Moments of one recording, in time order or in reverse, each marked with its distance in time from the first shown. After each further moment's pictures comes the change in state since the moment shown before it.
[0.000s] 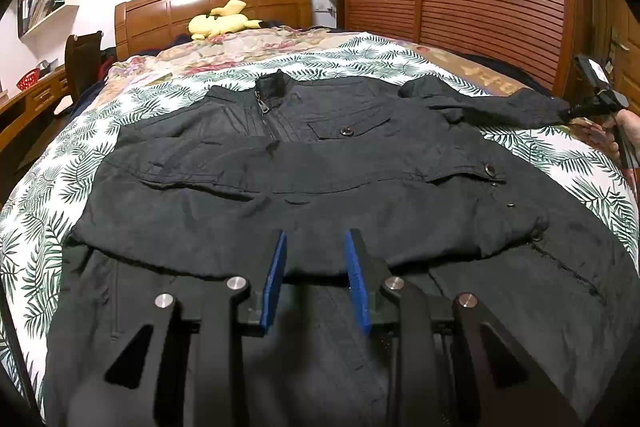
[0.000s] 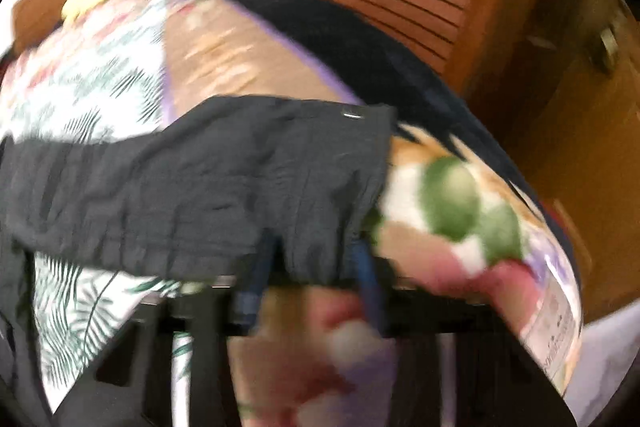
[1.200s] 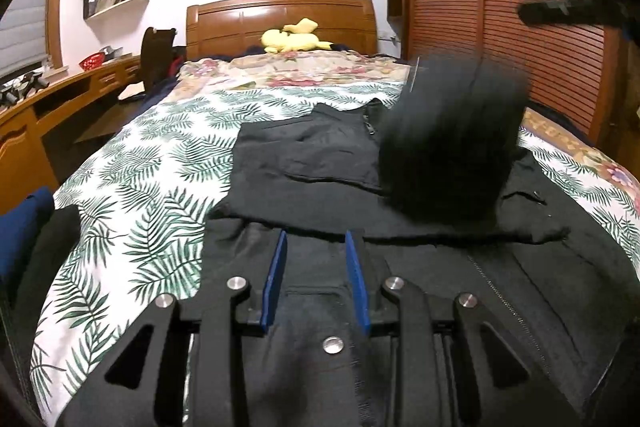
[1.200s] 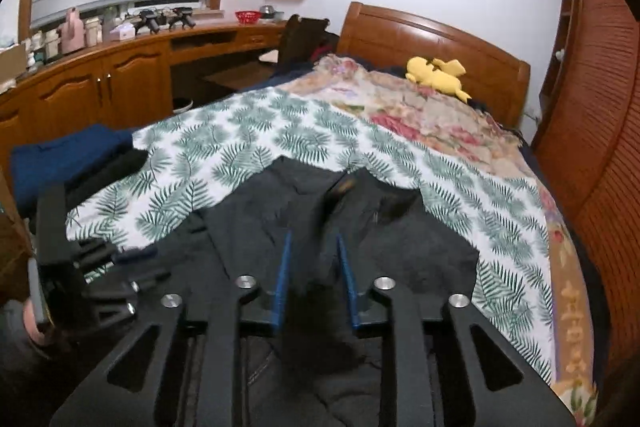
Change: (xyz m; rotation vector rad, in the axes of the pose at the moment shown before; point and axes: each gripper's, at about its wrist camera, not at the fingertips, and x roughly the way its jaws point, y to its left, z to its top) left arm -0.101 0.102 -0.034 -0.131 -0.090 0.164; right arm -0.295 0.405 -0.074 -0.671 -0.402 0.650
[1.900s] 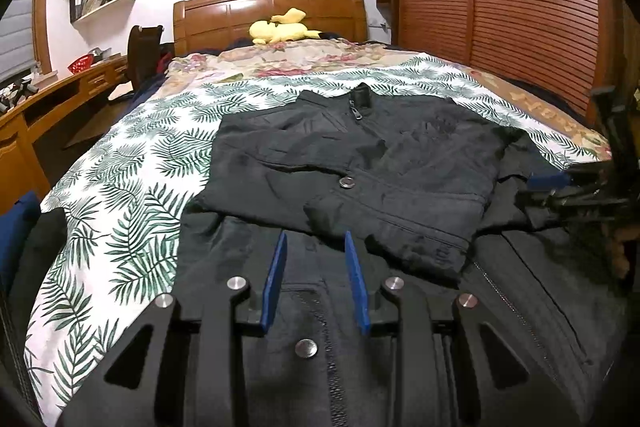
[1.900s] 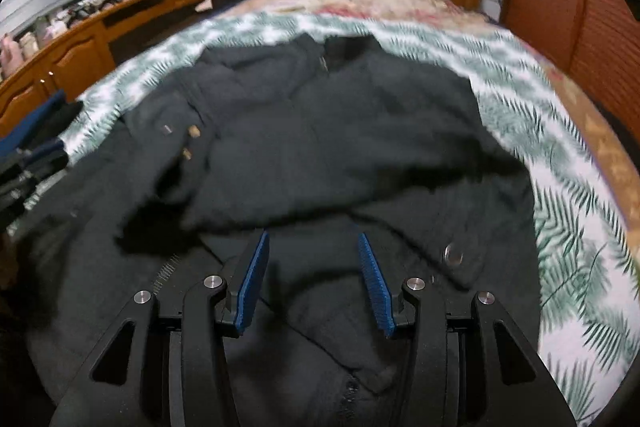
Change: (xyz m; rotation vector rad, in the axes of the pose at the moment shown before) left arm 0.022 -0.022 -0.002 0.049 0.043 -0.017; right arm 0.082 -0.049 -0.166 0.272 0.238 -0.053
